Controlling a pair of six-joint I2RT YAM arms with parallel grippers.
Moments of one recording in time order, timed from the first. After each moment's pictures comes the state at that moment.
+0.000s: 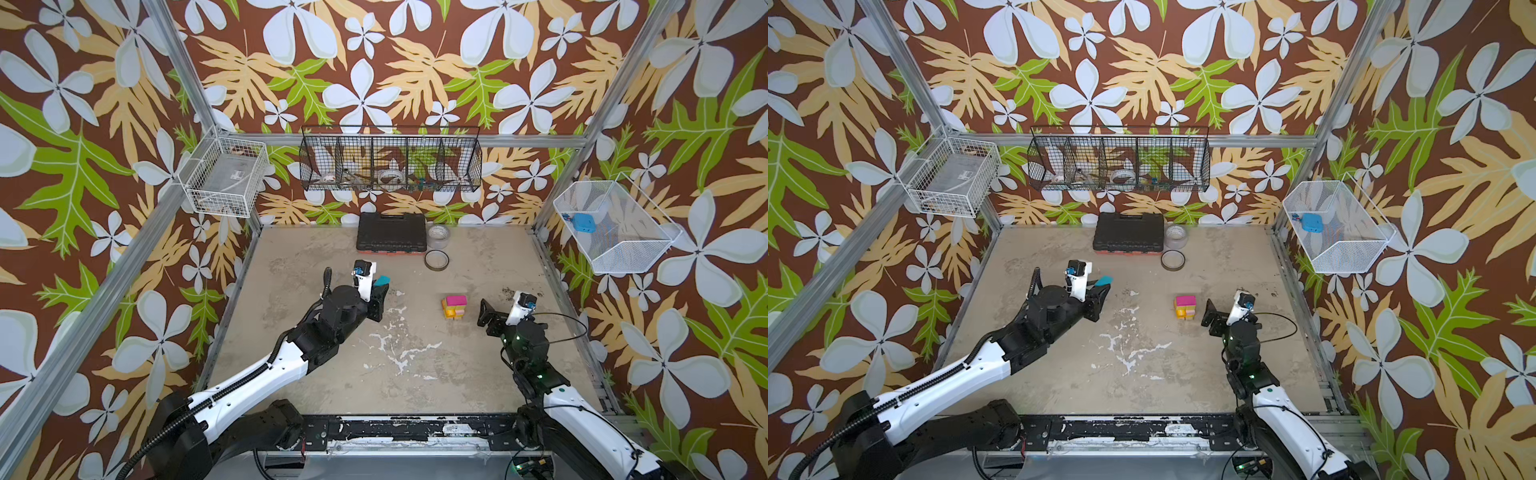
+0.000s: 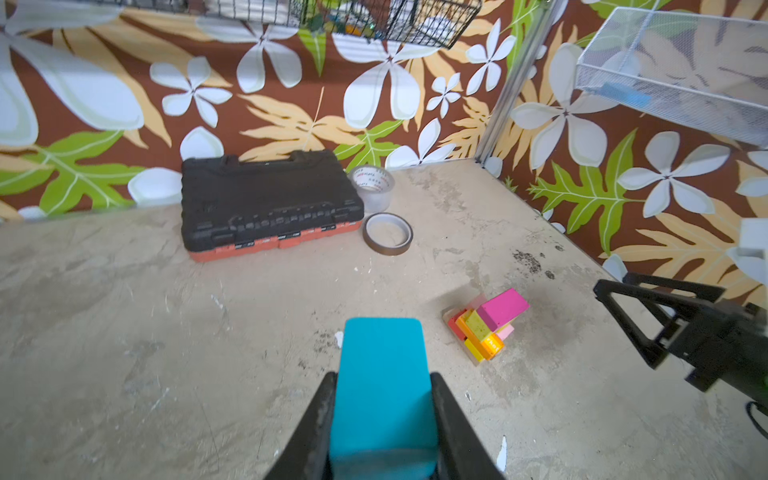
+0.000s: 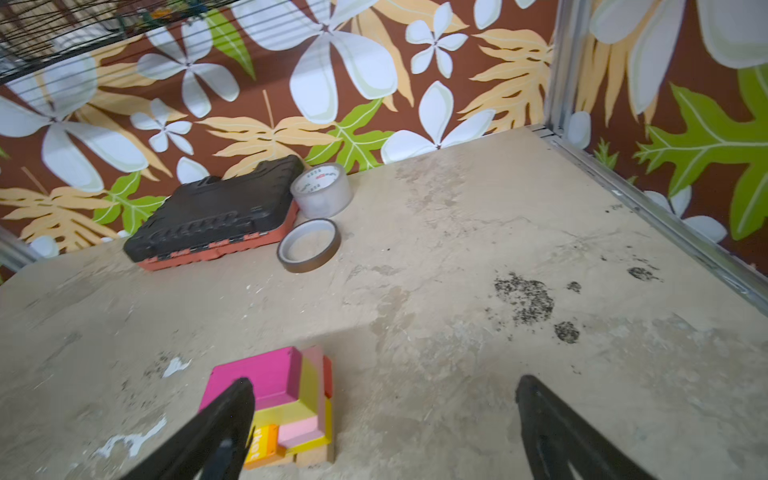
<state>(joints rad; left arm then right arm) -0.75 1.09 0.78 0.05 -0.20 -0.23 0.23 0.77 0.19 0.33 0.27 0.33</state>
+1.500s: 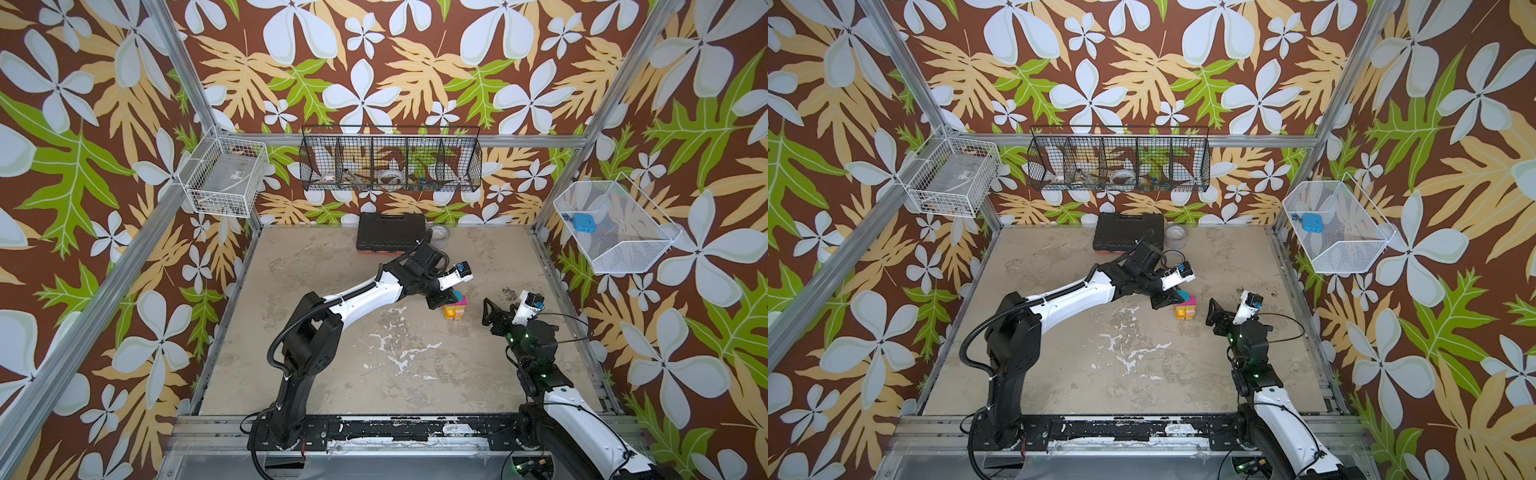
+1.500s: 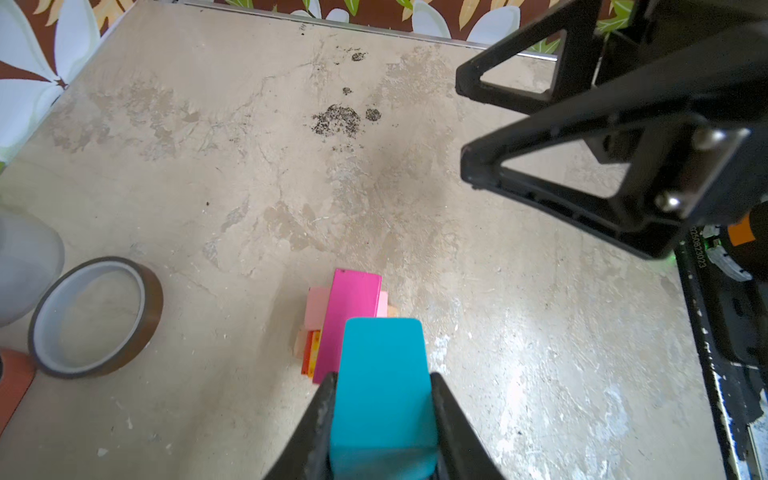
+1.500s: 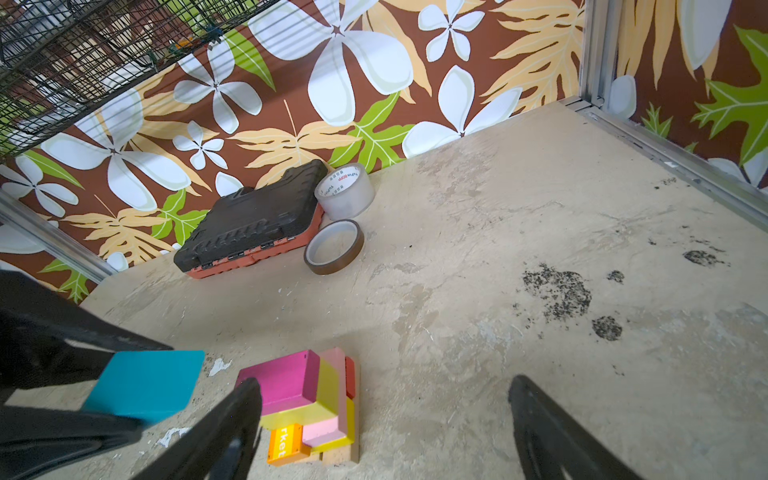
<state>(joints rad) -0.81 2.06 1.73 -0.46 0.42 0.39 0.12 0.76 0.16 0.37 0.04 0.40</state>
